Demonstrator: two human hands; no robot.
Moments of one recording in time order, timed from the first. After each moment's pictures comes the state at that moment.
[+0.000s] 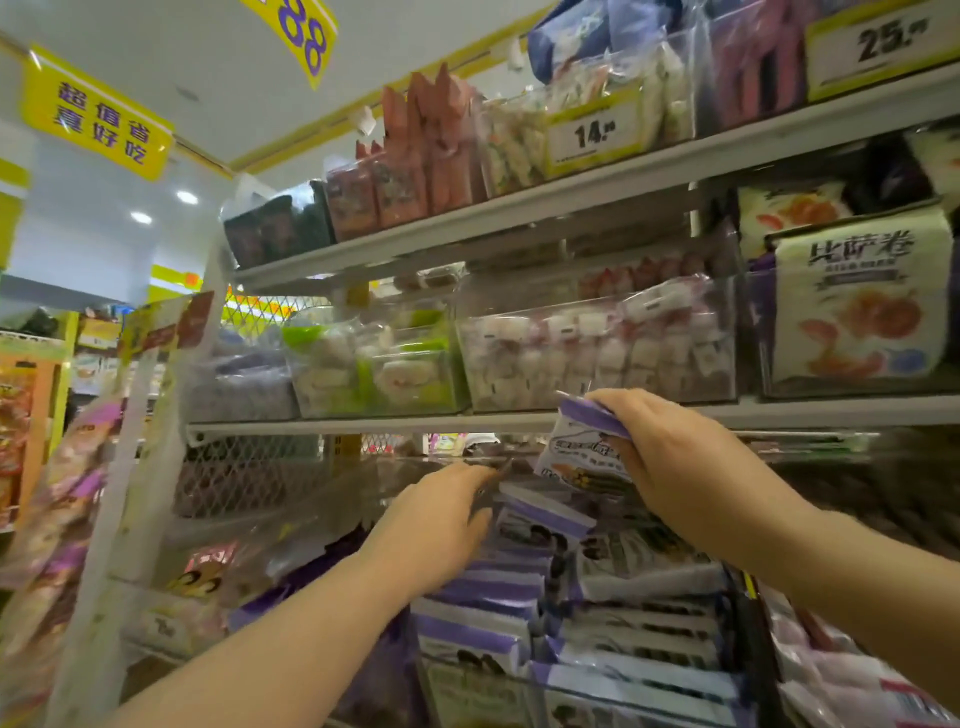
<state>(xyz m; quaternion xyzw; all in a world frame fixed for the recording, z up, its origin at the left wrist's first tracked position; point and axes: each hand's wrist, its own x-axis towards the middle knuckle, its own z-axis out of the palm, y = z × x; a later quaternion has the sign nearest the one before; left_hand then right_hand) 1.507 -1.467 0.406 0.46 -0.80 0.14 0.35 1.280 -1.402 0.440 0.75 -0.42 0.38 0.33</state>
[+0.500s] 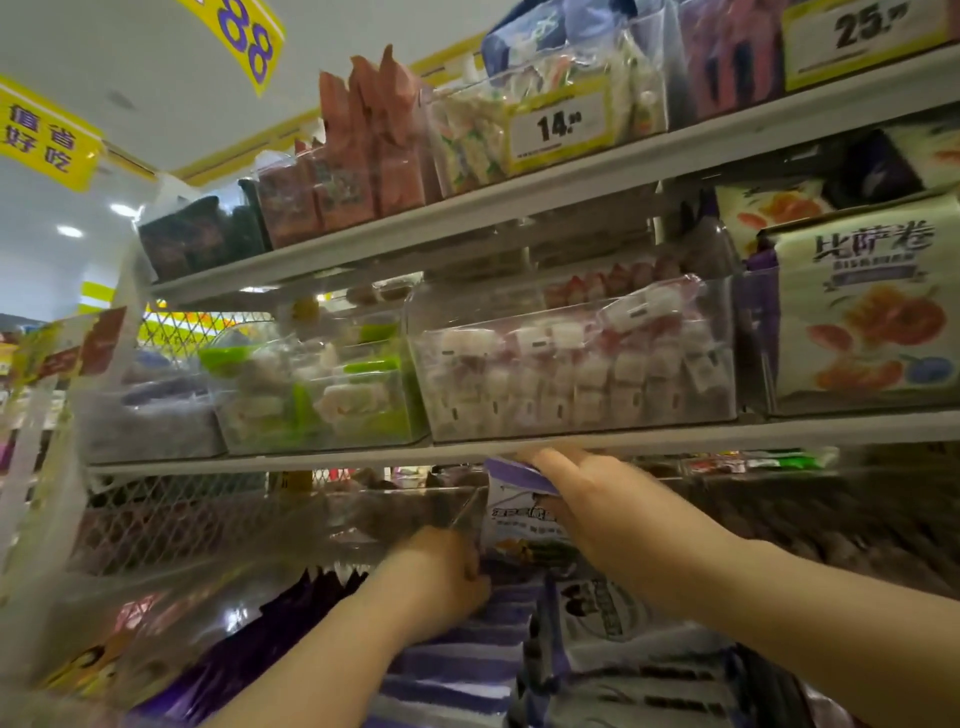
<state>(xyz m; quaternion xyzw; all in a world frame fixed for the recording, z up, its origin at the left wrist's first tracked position) 1.479 -1.543 0.407 0.54 -0.81 0.03 0.23 1.292 -1.460 0.438 0.79 -0.43 0.31 0.30</state>
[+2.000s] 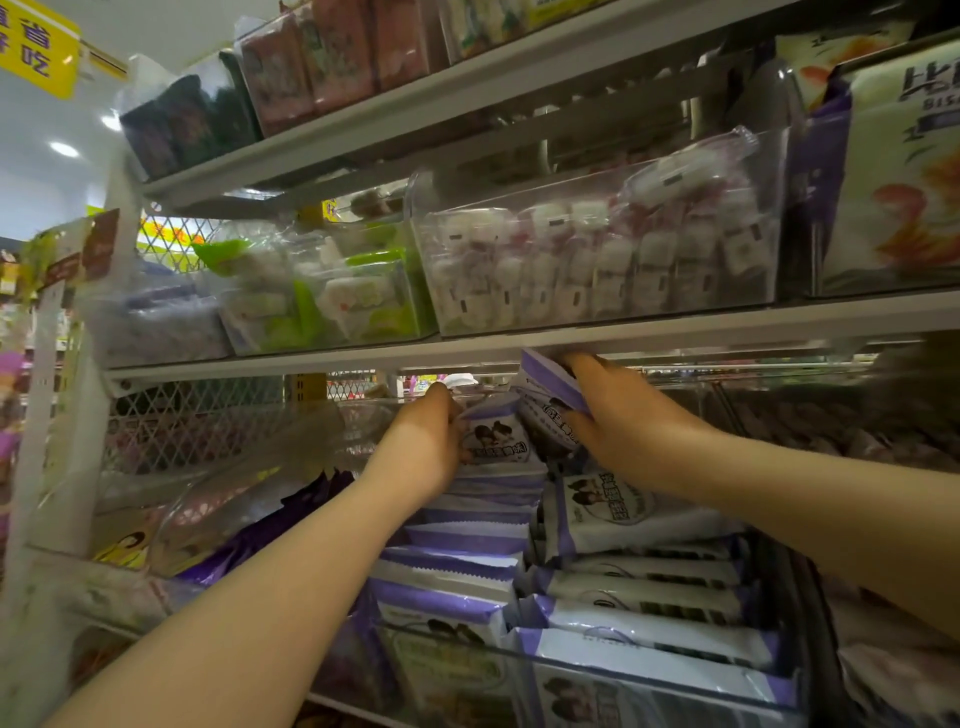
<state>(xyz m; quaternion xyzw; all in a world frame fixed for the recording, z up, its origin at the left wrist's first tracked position) 1.483 -1.537 0.408 0.50 -0.75 0.06 0.43 1.291 -1.481 0.427 0.77 -0.51 0.34 0.16</state>
